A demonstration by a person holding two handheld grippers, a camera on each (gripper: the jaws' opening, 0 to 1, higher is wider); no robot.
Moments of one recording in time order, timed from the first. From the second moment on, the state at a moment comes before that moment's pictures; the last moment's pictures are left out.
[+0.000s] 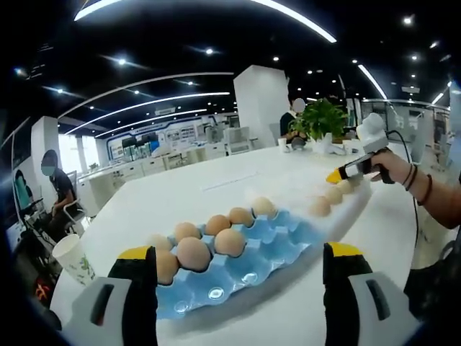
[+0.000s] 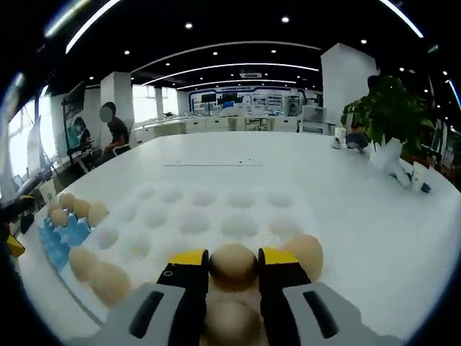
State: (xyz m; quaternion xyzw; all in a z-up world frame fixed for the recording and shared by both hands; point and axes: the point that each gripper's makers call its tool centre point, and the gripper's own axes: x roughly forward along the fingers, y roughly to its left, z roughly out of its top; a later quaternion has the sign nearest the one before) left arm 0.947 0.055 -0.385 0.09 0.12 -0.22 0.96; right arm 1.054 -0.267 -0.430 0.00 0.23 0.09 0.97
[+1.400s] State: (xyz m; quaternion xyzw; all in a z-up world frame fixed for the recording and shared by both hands) left arm 0.945 0.052 -0.380 0.09 0.12 -0.23 0.96; right arm 1.045 -0.239 -0.383 0.01 0.18 0.12 0.98
